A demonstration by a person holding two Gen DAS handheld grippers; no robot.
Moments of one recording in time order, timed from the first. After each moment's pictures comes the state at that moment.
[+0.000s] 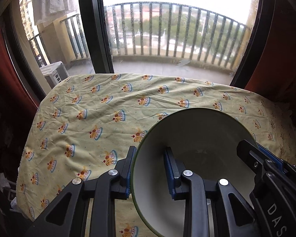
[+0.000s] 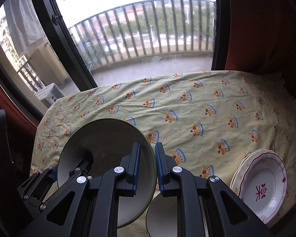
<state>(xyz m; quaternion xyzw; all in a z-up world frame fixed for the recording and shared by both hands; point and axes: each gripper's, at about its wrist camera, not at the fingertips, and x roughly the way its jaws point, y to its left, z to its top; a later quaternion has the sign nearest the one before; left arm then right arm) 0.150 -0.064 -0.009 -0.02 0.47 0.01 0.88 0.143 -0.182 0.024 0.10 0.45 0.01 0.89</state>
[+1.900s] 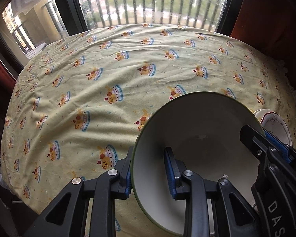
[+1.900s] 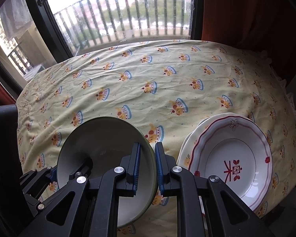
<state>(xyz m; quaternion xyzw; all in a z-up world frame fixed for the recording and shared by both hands) 0.097 -0.150 -0.086 0.01 0.57 -0.03 0.82 0.078 -0.261 -0.045 0.06 0.50 -0.02 0.86</state>
